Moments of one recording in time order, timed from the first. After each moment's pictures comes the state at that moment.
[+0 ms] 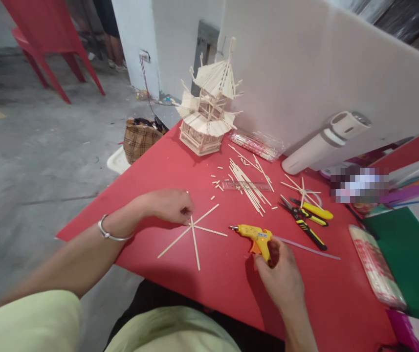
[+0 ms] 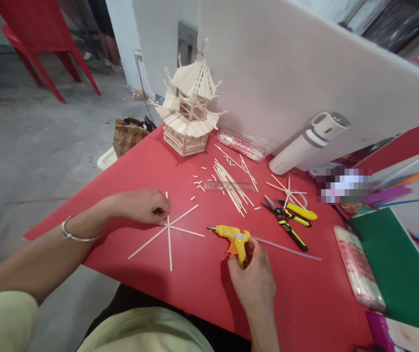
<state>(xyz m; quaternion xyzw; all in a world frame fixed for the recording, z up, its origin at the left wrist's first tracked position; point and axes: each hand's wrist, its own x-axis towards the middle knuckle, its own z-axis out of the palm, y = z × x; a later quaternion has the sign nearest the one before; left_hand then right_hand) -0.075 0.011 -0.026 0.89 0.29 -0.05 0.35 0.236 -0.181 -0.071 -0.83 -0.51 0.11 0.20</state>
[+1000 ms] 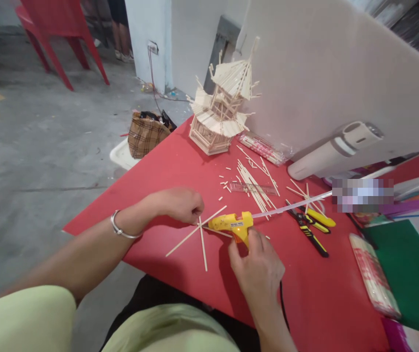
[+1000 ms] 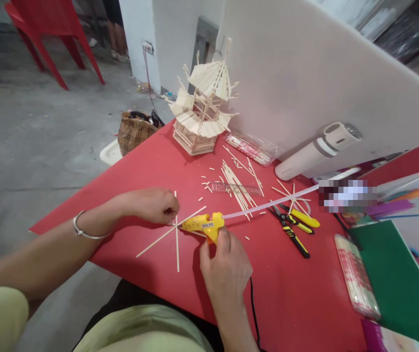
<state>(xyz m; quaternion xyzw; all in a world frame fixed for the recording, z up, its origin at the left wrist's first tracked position) -0.075 0.008 -0.032 0.90 0.29 -0.01 0.33 0.149 -0.150 -0.050 -0.67 -0.70 -0.21 0.15</state>
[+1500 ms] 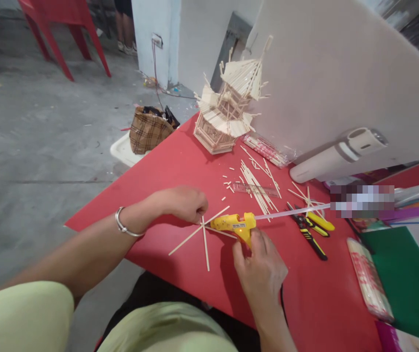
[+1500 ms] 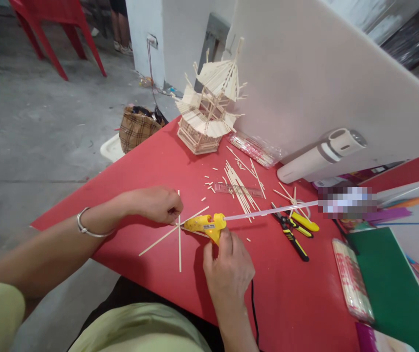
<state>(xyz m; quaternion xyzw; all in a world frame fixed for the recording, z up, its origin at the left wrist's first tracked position) -0.072 0.004 -0.025 0.90 0.31 -0.04 0.31 0.149 -0.149 -0.045 -0.64 -0.72 -0.23 0.15</state>
